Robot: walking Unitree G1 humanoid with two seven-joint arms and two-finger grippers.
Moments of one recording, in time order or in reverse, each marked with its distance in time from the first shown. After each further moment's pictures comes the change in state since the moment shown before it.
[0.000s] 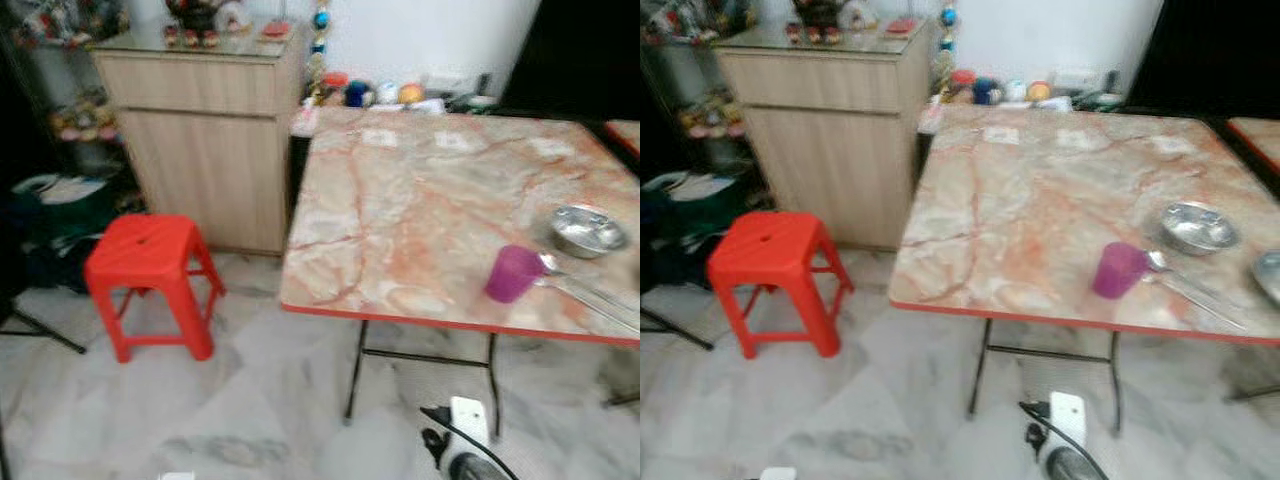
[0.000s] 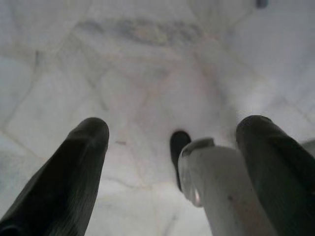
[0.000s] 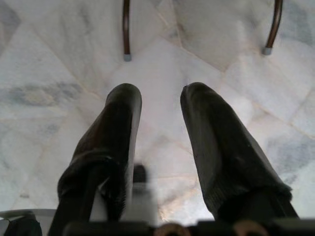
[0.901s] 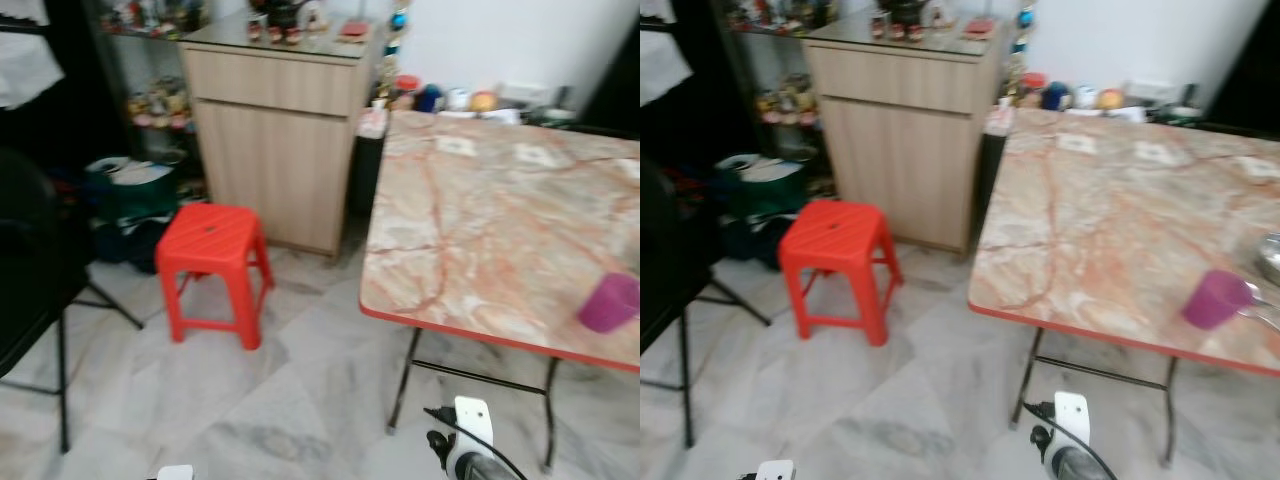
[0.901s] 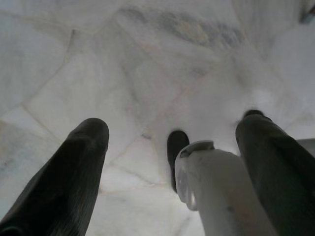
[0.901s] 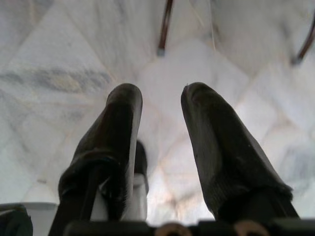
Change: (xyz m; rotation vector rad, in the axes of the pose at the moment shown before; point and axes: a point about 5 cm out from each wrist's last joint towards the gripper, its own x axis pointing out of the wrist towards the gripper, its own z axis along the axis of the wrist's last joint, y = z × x) left arm 0.000 0.003 -0.002 -0.064 0.003 0.028; right arm 0.000 -0.005 0.001 -0.018 0.029 -0.005
